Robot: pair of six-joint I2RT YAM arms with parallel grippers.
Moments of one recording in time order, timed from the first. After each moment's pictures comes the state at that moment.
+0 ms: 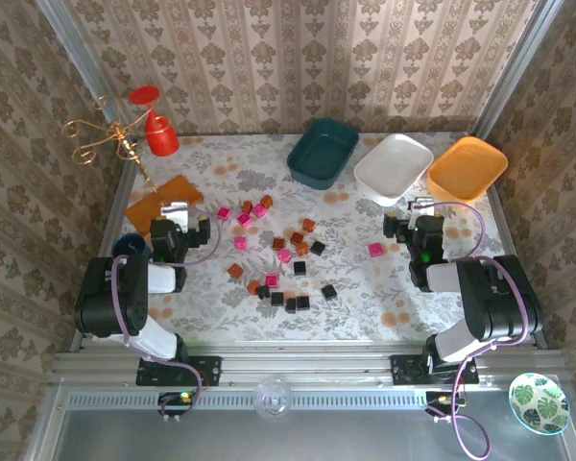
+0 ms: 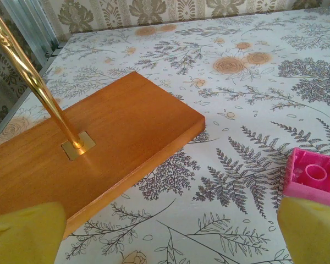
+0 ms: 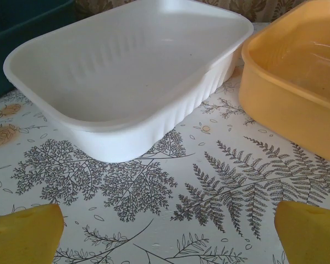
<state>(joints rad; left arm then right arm) -0.03 1.56 0.38 0.84 -0.02 0.10 0.04 1.53 0.38 0.77 0.18 0.03</state>
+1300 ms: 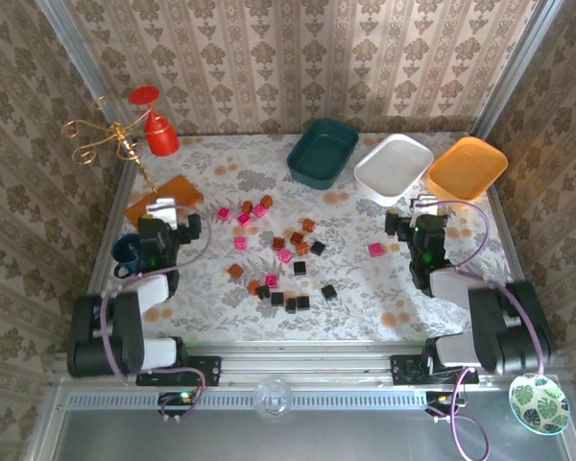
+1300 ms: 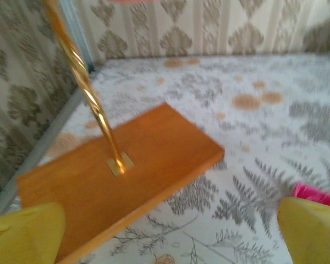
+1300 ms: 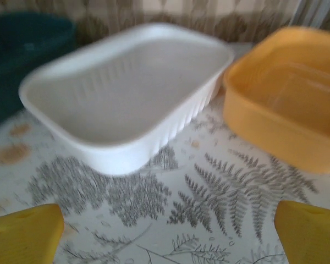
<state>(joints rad) 0.01 1.25 0.39 0.61 -0.07 0.03 0.09 1.29 0.39 0.59 0.28 0.07</state>
